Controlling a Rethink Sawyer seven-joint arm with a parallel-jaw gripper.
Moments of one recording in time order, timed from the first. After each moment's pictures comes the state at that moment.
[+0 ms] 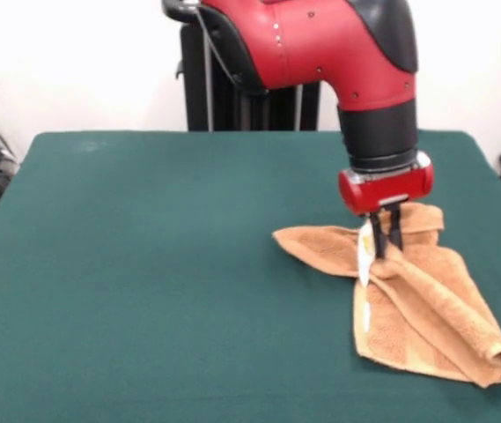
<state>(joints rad) -0.27 -0.47 0.27 1.81 -0.17 0.01 1.55</state>
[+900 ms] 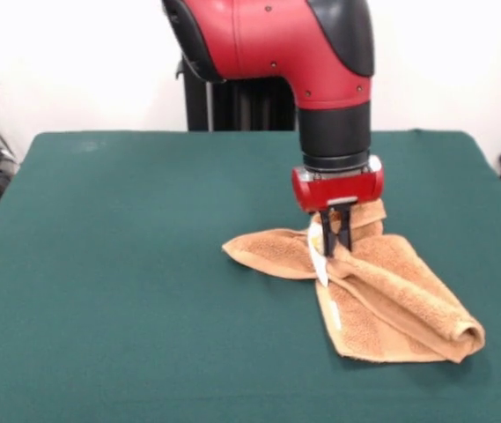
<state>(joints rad) -0.29 -0.47 0.20 1.82 -0.15 0.01 1.55</state>
